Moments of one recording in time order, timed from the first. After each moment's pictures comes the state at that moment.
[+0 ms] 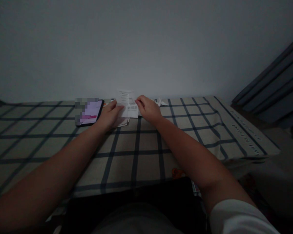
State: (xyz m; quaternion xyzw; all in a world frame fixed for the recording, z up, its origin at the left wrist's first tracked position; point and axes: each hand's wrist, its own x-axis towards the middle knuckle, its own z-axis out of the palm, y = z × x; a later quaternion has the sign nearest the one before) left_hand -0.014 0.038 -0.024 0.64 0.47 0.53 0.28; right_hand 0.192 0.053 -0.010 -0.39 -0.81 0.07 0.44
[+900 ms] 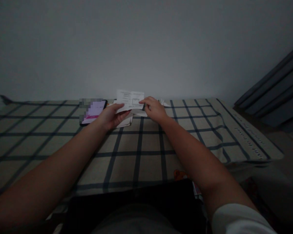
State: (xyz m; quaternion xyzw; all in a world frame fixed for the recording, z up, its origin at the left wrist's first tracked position) left_hand -0.008 0.030 -0.003 0.28 0.39 0.59 0.65; right_hand 0.208 0.077 -0.025 -0.32 -0.84 0.06 0.44
